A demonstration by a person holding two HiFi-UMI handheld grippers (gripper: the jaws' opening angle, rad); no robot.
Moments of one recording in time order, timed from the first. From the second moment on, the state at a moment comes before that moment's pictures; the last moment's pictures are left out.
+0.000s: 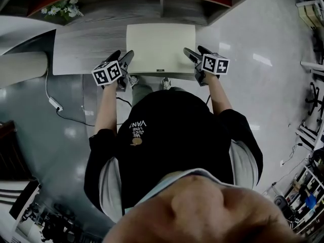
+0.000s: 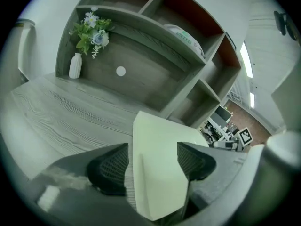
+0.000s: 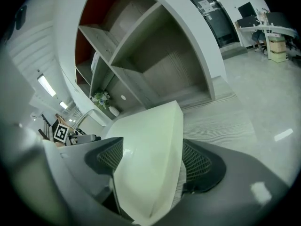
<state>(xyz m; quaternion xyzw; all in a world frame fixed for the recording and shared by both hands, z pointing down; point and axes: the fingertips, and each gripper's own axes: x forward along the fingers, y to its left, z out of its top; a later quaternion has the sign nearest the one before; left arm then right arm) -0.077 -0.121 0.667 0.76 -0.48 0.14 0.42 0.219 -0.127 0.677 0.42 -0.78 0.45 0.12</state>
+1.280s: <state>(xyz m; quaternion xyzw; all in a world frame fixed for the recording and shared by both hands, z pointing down) -0.052 -0.132 0.707 0.76 -0.41 0.12 0.50 0.209 -0.127 0.711 0.41 -0.75 0.50 0.11</state>
